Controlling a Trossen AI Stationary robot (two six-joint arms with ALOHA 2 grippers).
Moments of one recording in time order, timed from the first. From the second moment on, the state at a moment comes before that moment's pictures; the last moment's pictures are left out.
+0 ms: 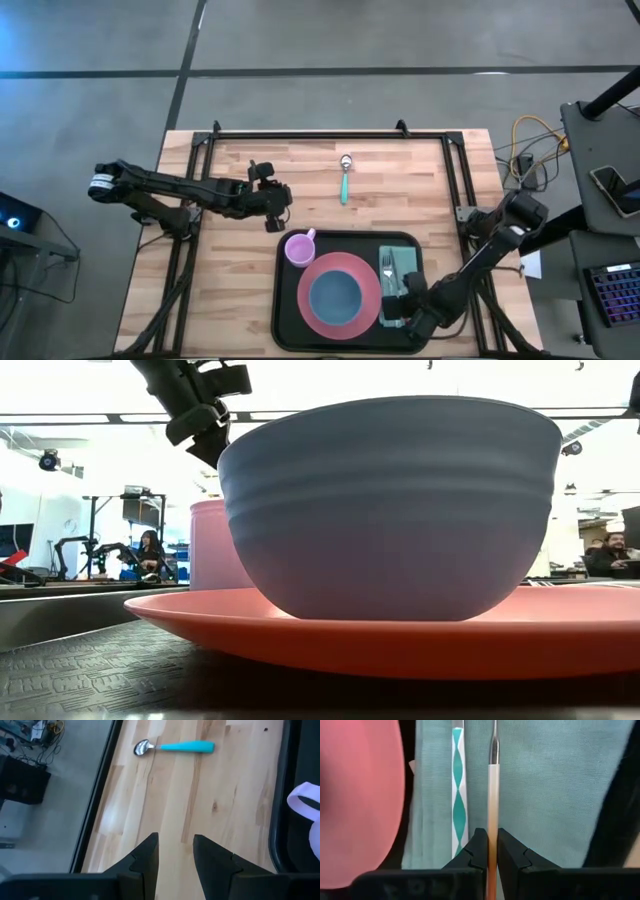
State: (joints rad) left arm -0.07 1.32 1.04 -0.67 -0.57 0.00; right arm 0.86 1.77 1.05 -0.68 0.19 2.36
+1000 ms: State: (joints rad) left arm -0.07 1.32 1.03 -0.67 -0.57 0.00; right arm 0.85 1.77 1.27 -1.13 0.17 2.31
